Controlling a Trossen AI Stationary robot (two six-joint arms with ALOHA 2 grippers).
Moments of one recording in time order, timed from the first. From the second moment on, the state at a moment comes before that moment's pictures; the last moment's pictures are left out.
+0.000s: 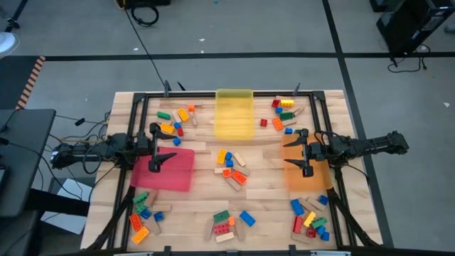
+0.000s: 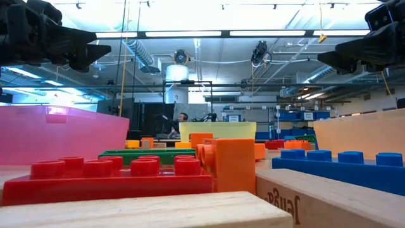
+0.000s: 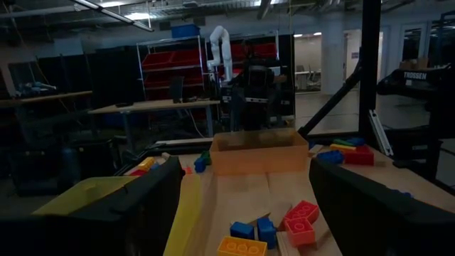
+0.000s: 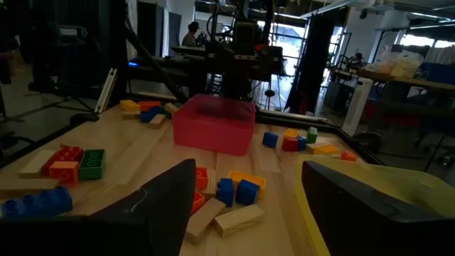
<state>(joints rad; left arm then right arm) 0.01 0.02 0.01 0.17 -0.06 0.09 0.15 0.05 0.01 0.04 0.14 -0.13</state>
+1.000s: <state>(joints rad) 0.01 0.02 0.01 0.27 -0.14 -0.27 0.15 0.05 0.01 0.04 0.14 -0.13</state>
